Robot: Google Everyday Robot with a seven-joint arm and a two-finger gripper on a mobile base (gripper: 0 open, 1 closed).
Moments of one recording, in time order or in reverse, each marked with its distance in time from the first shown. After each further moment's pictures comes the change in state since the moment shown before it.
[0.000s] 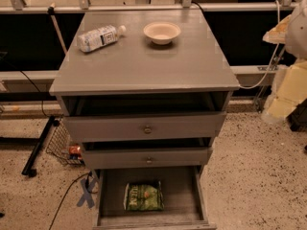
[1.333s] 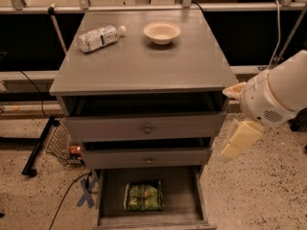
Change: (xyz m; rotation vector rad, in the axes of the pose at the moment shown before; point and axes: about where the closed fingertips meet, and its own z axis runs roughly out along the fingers) arm -0.016 0.049 0.129 -0.140 -0.255 0.071
